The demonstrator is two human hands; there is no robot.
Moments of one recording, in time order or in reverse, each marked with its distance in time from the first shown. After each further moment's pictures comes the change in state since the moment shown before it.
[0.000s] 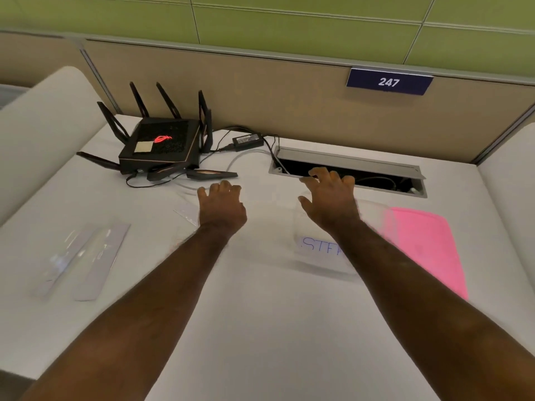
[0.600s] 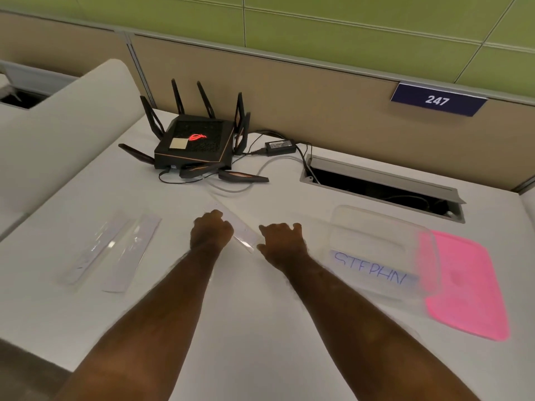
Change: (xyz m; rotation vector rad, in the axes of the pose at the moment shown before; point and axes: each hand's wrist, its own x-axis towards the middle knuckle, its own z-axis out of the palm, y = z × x) left_hand -0.016 -0.096 0.048 -0.541 -0.242 -0.509; right_hand -0.008 -0.160 0.071 0.123 -0.424 -0.199
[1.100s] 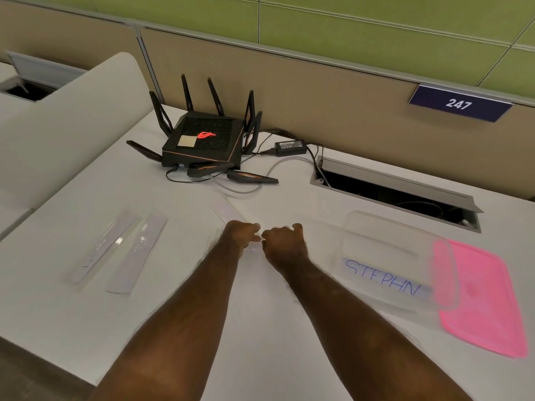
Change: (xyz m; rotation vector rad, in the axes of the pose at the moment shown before) left_hand 0.005 0.031 0.024 -0.649 -0.304 -0.379; right_hand 0.018 -0.014 0.008 -0.062 0.121 -0.020
